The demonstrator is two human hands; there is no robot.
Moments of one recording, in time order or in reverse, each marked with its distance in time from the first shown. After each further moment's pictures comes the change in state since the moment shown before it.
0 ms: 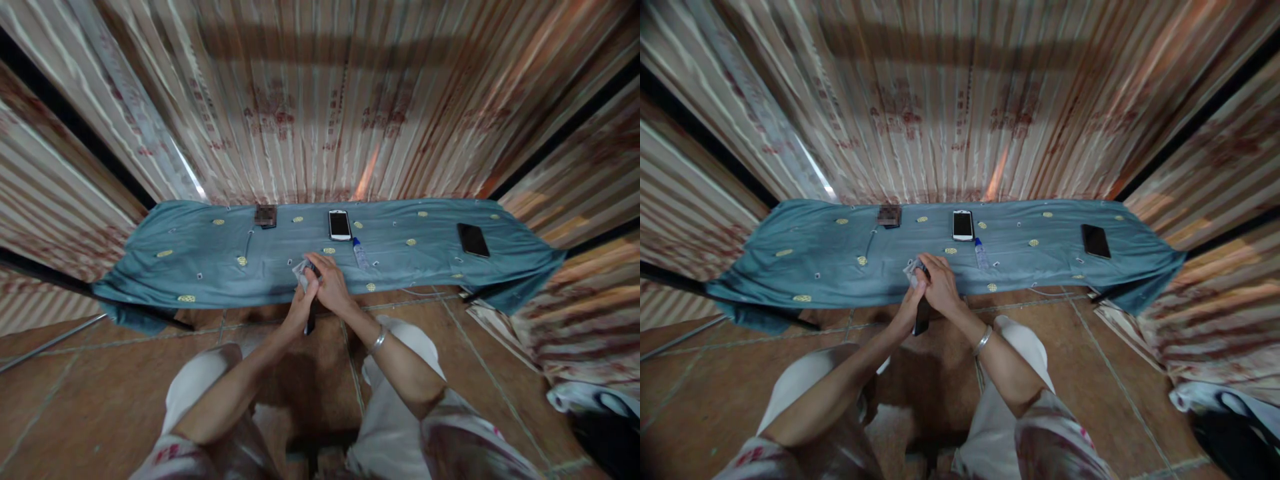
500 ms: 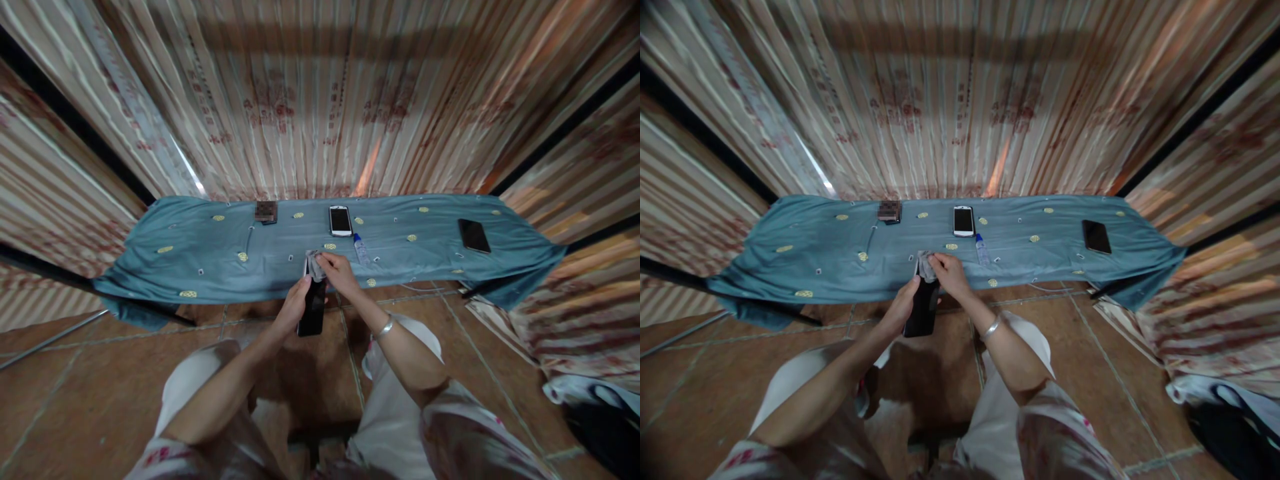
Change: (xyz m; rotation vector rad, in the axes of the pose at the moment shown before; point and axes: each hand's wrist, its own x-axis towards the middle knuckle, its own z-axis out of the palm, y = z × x) left_hand -0.009 0.025 -0.006 -0.076 -0.060 -0.280; right_hand 0.009 0.022 -0.008 0.423 -0.040 0.270
